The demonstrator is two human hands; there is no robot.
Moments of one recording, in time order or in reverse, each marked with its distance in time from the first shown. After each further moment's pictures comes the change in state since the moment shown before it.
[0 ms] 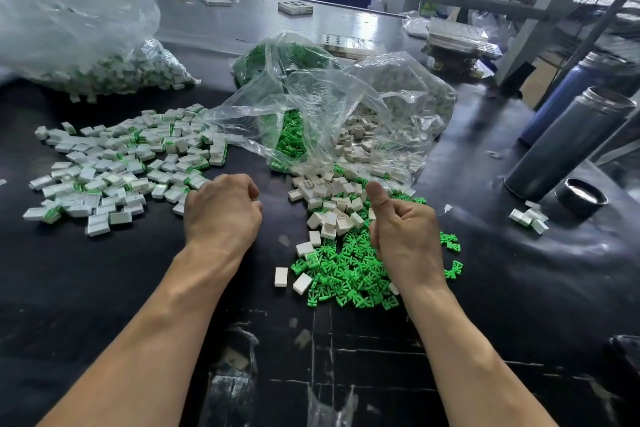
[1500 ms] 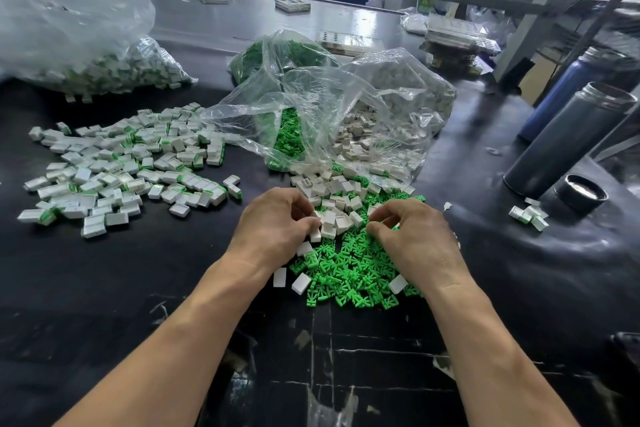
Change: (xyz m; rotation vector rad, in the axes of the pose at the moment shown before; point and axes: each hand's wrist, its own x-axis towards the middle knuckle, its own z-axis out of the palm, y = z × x) left_hand -0.024 0.031 0.020 -0.401 -0.261 0.137; right_hand 0.012 0.000 -0.024 -0.679 -0.103 0.023
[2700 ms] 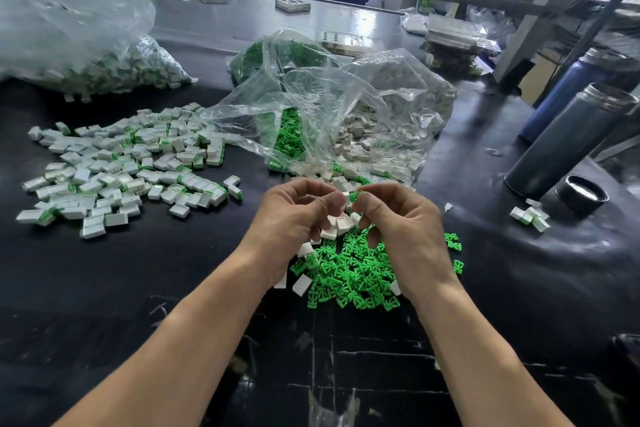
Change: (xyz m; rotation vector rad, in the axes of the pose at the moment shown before) left_hand -0.012 0.024 0.000 -0.941 -0.168 -0.058; right_hand -0.010 -0.017 0.013 0.992 -0.003 -0.058
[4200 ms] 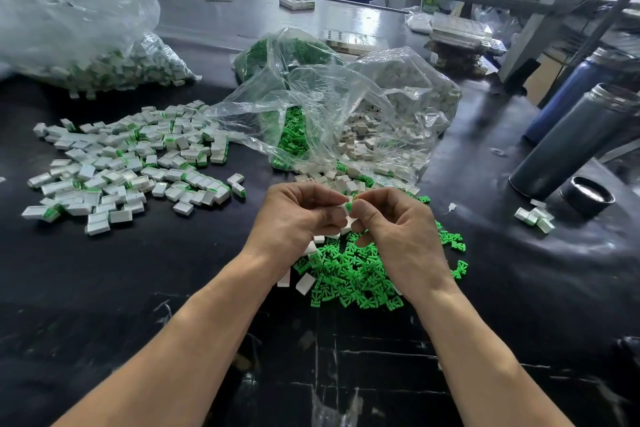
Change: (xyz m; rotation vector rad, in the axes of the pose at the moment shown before) left_hand -0.001 -0.002 -0.001 0.044 0.019 0.023; right_hand -0.002 0.004 0.004 -0.167 -0.073 -0.036
